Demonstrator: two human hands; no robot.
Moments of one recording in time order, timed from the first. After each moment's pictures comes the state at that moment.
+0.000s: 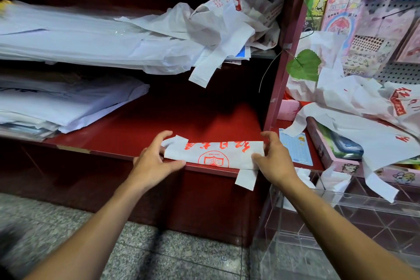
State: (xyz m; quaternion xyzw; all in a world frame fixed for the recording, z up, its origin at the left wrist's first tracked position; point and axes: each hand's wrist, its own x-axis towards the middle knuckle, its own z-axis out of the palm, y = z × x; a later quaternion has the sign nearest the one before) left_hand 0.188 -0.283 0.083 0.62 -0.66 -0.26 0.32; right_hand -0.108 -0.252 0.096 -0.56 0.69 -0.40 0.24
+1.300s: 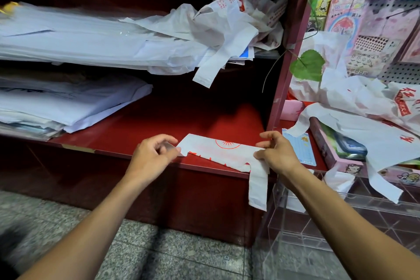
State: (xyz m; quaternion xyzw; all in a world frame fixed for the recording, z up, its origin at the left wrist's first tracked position) left_hand 0.187 -0.272 0.107 0.58 -0.64 -0.26 0.42; right_hand -0.108 -0.263 0.111 -0.47 0.66 -0.45 0.37
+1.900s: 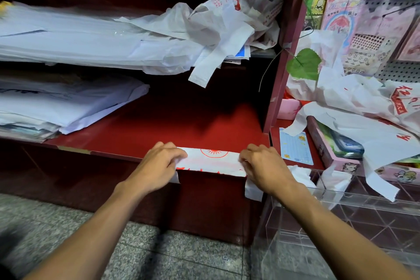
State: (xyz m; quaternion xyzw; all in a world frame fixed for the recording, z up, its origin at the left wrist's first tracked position) left_hand 0.184 -0.284 0.090 0.51 -0.83 -0.10 0.21; right_hand -0.100 -0.249 0.092 -0.80 0.59 -0.11 -0.09
